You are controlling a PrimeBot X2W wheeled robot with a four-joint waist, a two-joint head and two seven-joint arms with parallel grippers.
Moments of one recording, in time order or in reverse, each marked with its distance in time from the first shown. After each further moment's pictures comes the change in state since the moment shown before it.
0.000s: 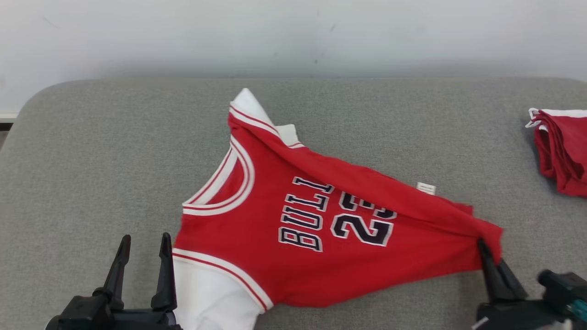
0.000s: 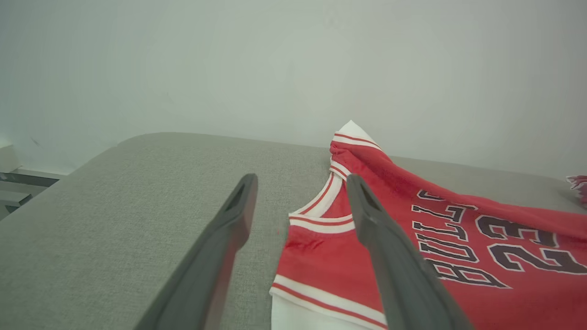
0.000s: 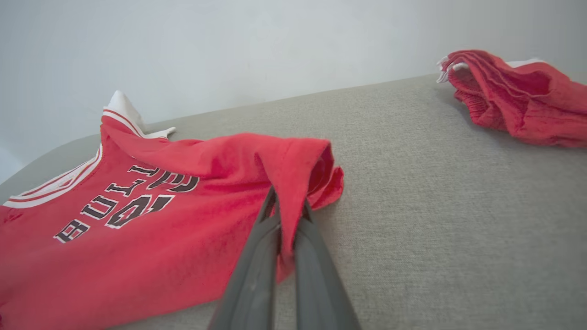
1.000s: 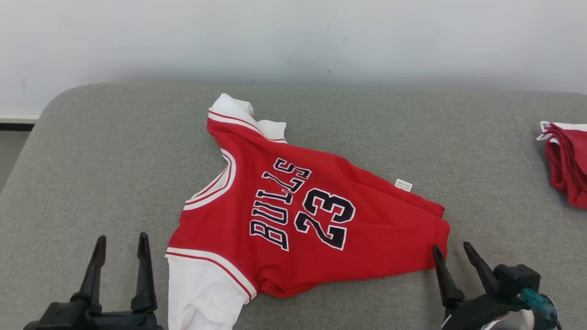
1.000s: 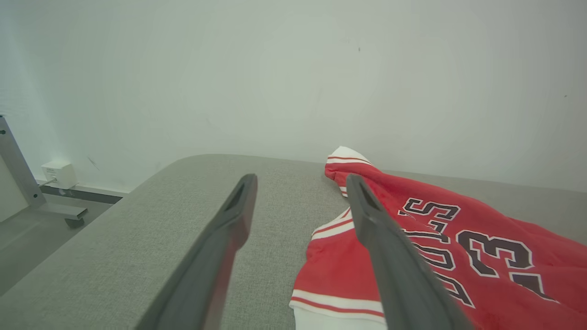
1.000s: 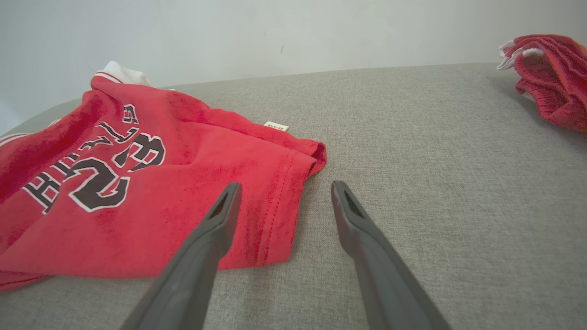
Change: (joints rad) left arm 0.027 0.022 0.048 -0.054 0.020 0.024 0.000; right arm -0.078 0.085 0.008 0.167 -0.149 0.000 0.000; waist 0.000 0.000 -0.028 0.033
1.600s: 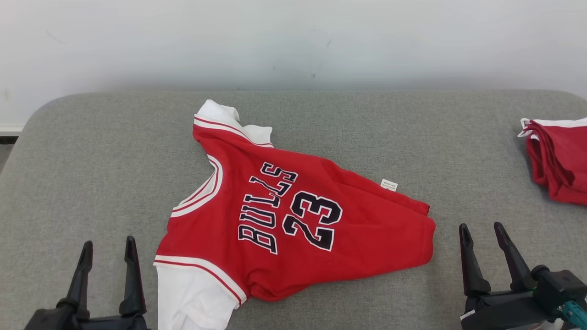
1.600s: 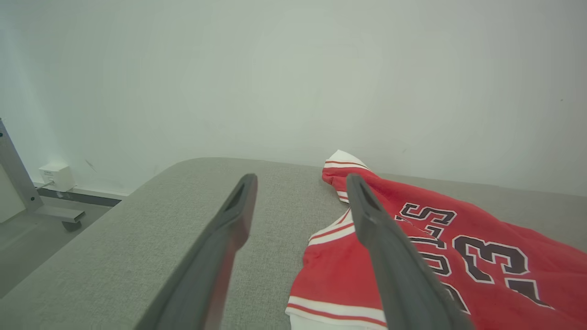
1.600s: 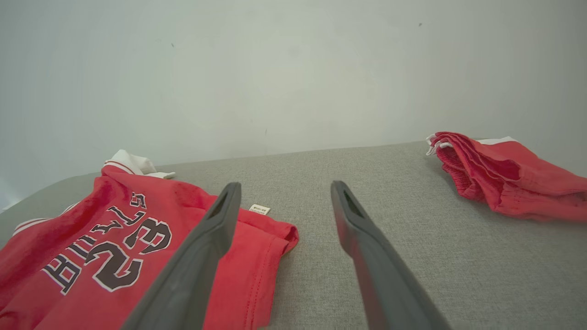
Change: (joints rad) left arm 0.022 0.087 -0.066 -0.036 -0.086 0.102 0.000; right arm 0.119 0.033 -0.131 -0.312 -0.044 0.000 0.000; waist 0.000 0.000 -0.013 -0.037
